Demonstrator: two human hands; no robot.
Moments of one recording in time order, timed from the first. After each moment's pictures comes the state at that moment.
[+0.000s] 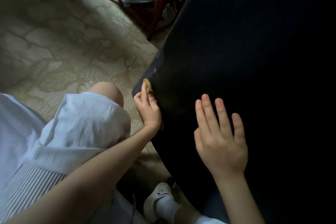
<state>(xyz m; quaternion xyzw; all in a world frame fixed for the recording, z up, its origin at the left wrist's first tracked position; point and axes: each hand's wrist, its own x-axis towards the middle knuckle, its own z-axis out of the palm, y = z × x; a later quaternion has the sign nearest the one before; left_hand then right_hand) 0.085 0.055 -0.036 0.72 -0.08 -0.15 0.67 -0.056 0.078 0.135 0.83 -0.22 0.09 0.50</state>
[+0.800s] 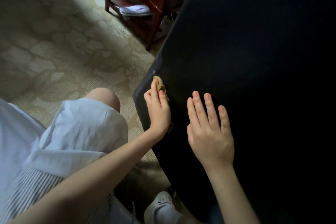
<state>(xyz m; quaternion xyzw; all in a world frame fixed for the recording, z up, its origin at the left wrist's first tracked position) 0.077 0.061 0.038 0.67 -0.14 -0.22 0.70 -0.042 0.074 0.134 0.83 -0.23 0.08 0.50</state>
